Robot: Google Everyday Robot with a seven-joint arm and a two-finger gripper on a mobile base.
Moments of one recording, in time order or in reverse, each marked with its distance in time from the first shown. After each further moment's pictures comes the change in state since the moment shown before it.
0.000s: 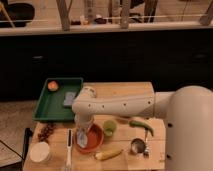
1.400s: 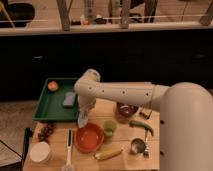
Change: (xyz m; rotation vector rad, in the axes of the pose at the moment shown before) arm 0.098 -0.017 -0.040 0.039 0.116 0.182
